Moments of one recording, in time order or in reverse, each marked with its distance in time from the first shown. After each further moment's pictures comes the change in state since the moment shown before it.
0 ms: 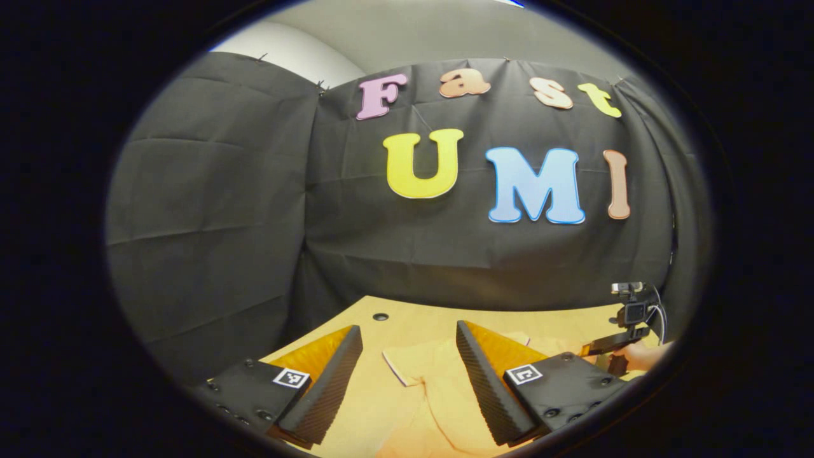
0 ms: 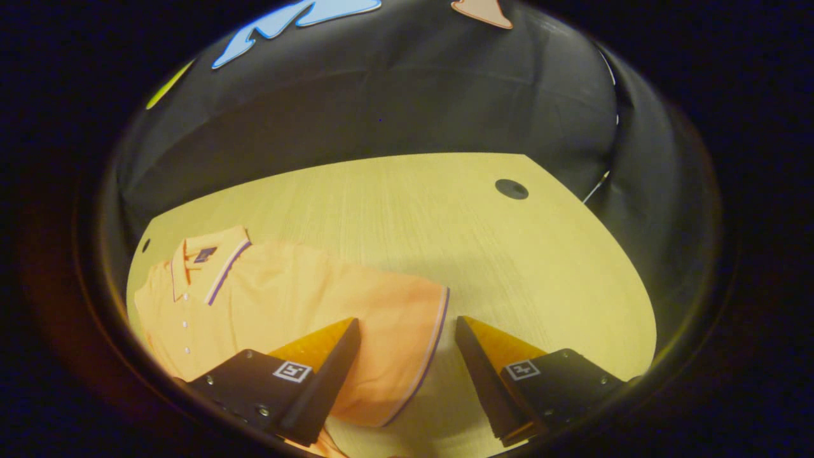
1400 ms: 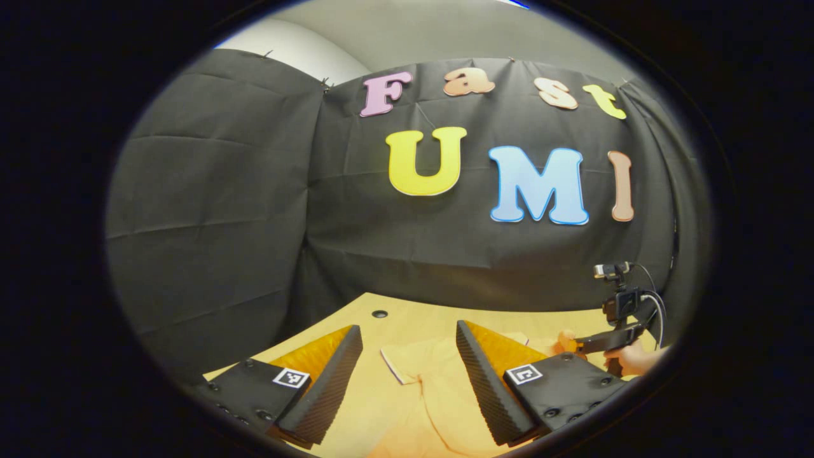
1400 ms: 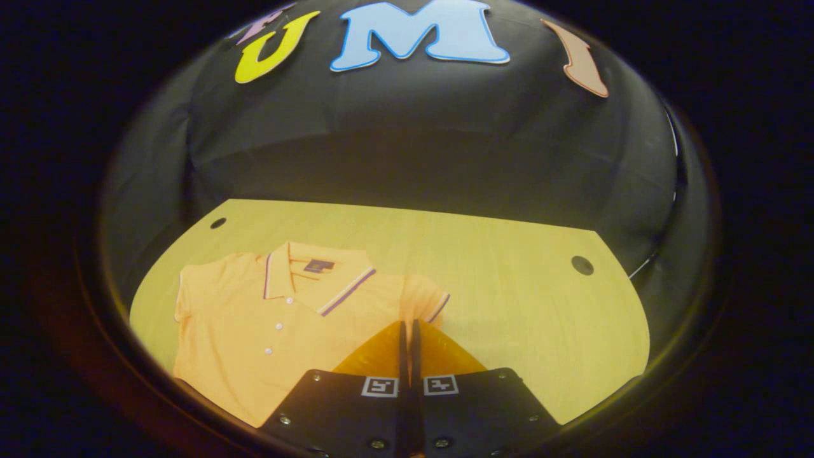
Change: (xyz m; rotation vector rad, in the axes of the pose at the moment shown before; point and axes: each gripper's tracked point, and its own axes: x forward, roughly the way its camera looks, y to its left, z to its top) left arm 0.003 0.001 -0.006 -0.019 0.003 0.023; right arm -0.061 0.121 0.034 -0.279 -0.188 0.248
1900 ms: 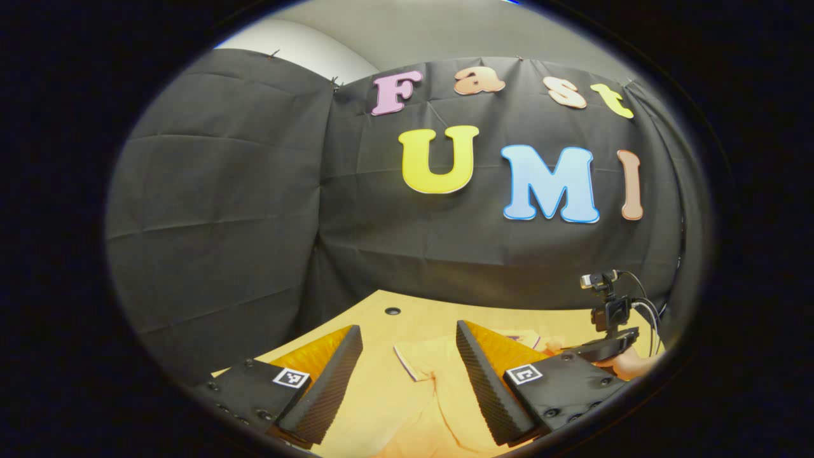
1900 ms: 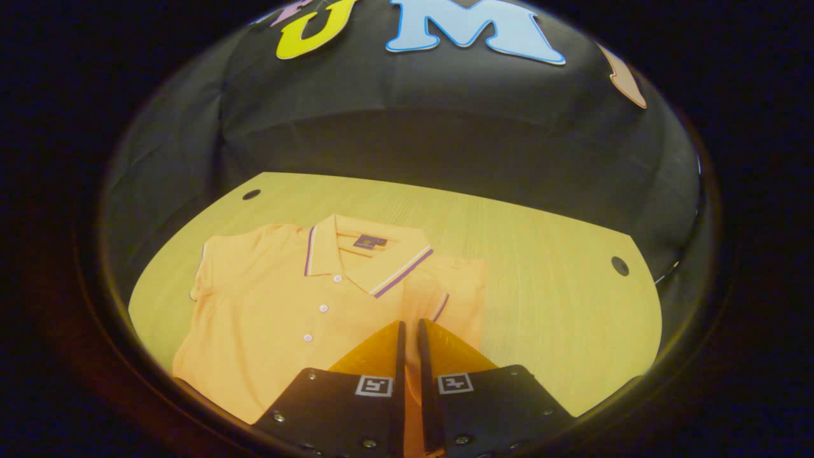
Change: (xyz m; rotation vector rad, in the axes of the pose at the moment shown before) left arm -0.004 0.018 -0.004 -0.004 0.007 0.041; right arm 0.005 0.051 -0.022 -0.078 0.060 0.096
